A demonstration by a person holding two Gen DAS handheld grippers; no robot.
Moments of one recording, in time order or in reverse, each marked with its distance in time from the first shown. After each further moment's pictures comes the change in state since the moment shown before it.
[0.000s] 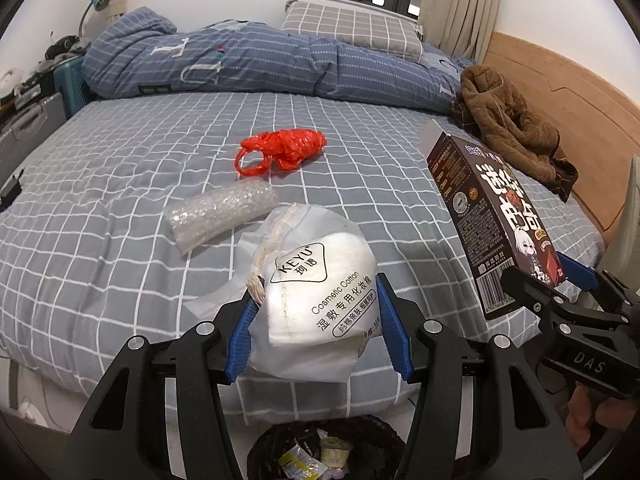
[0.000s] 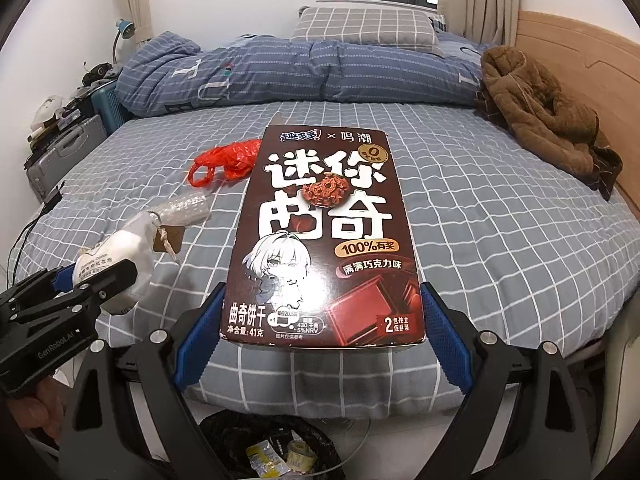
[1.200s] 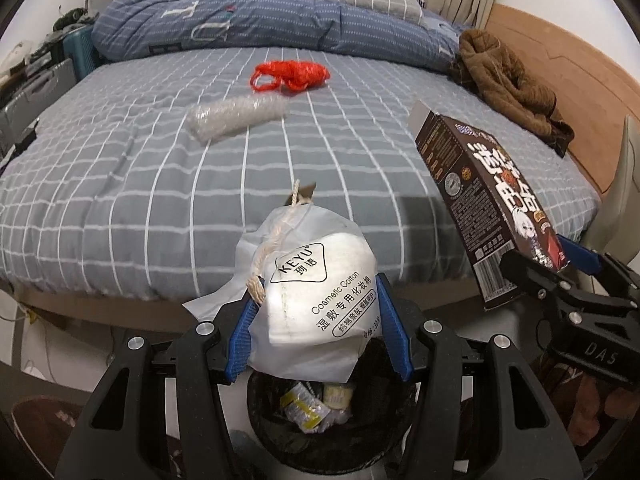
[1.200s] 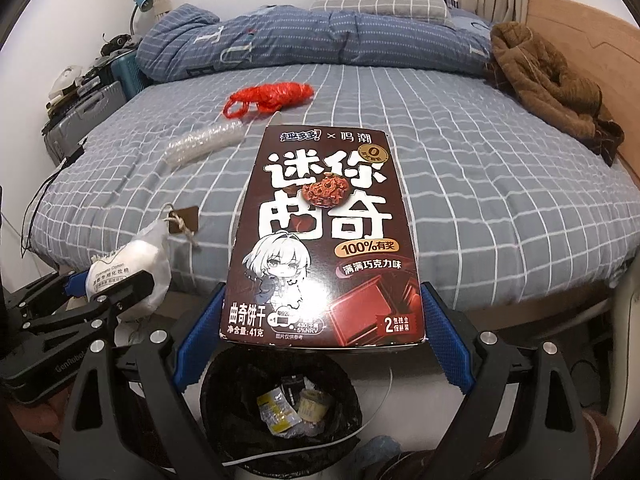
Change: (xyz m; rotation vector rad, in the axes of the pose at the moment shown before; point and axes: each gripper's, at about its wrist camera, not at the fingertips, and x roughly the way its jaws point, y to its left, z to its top) left arm -0.035 0.002 -0.103 0.001 0.129 0.015; right arm -0.034 0.022 -0.089 -0.020 0.103 0.040
